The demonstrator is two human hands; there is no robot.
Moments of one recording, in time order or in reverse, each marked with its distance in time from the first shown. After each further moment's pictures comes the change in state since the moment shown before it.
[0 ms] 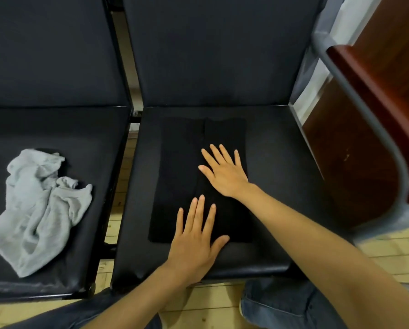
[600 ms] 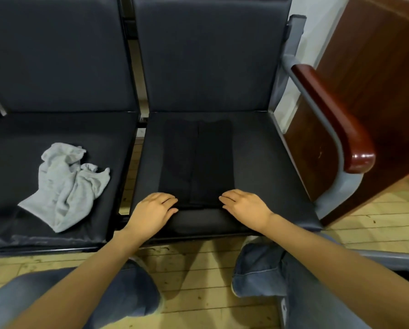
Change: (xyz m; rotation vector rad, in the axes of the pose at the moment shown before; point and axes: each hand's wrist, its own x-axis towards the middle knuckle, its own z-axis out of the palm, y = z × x) left_hand -0.046 -0.072 -0.028 0.127 0.277 0.229; right_hand -0.165 0.018 0.016 -0.278 0.316 -0.443
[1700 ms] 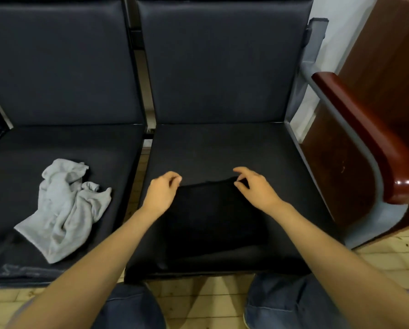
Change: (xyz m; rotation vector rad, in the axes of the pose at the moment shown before) left_hand 0.100 -0.035 -0.013 -0.596 0.032 -0.592; right_hand 0.076 0.057 -0.022 0.684 -0.059 0.598
